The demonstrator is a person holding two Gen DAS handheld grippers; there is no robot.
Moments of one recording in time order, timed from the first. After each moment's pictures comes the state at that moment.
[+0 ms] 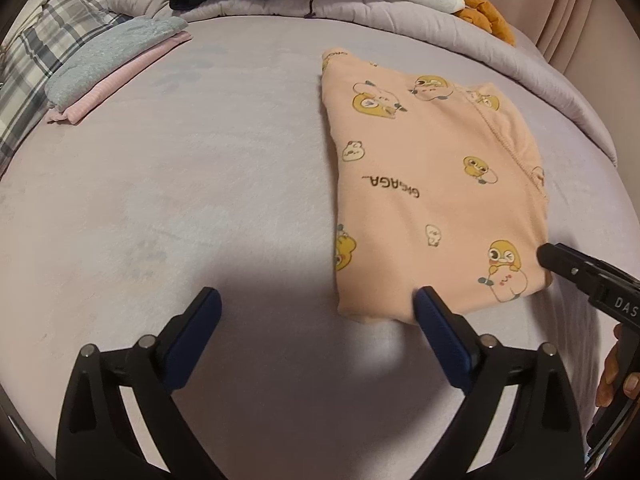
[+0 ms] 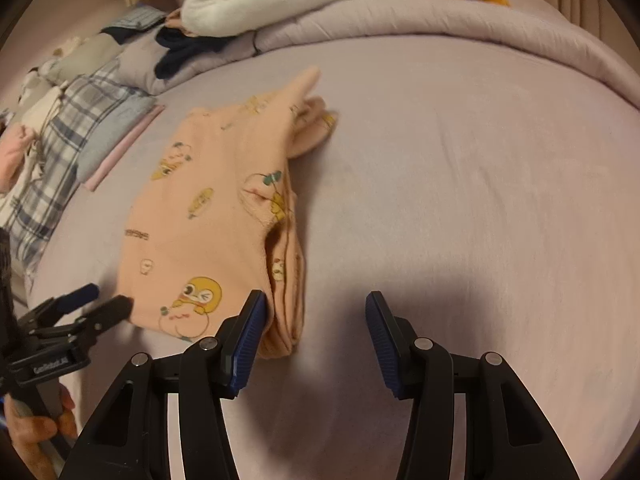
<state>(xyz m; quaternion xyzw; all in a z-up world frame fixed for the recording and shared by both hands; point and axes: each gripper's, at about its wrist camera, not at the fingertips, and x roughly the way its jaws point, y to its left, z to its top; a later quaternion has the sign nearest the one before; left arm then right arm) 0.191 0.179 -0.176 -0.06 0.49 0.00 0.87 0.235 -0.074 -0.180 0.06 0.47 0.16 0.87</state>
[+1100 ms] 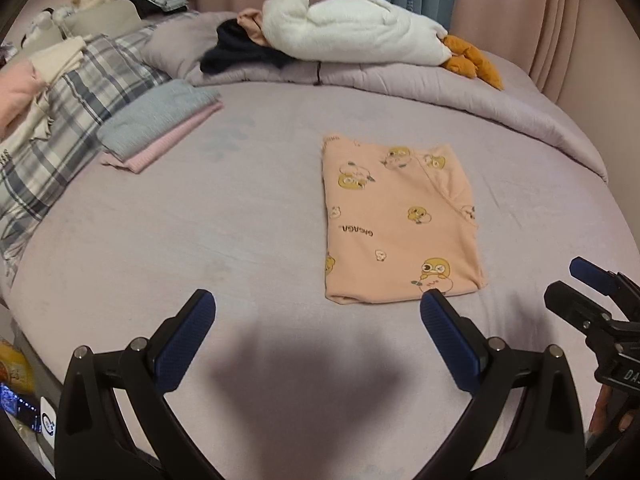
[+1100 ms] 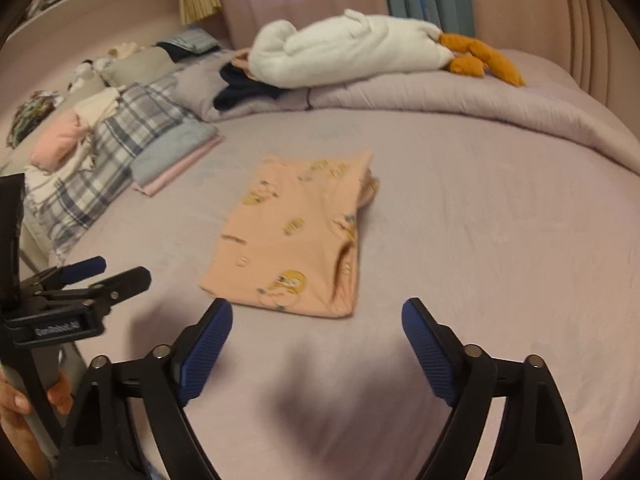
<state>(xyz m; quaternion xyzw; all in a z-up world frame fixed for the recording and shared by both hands) 0.129 0.163 -0.076 -0.04 0.42 0.03 0.91 0.165 -0.069 -0.105 0.02 0.38 0.21 0.90</state>
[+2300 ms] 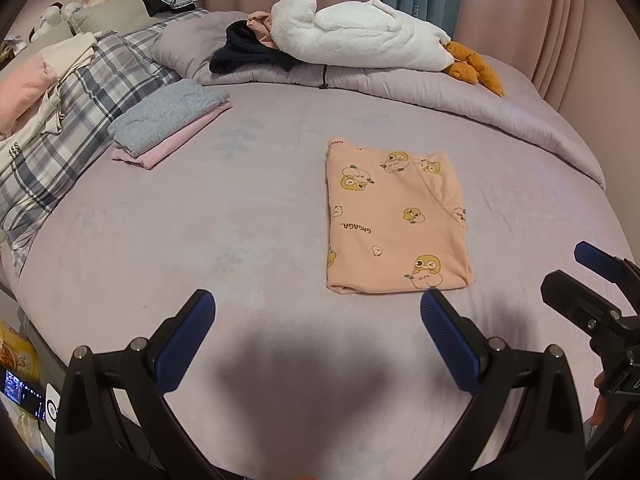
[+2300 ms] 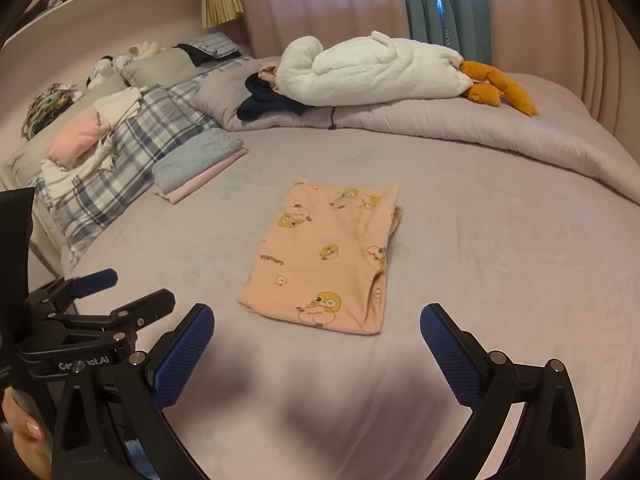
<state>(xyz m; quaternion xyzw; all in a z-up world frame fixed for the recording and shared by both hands) 0.110 0.162 -0.063 -0.05 0.43 0.04 0.90 0.145 -0.047 -0.074 0.00 0.36 0.22 0.91</state>
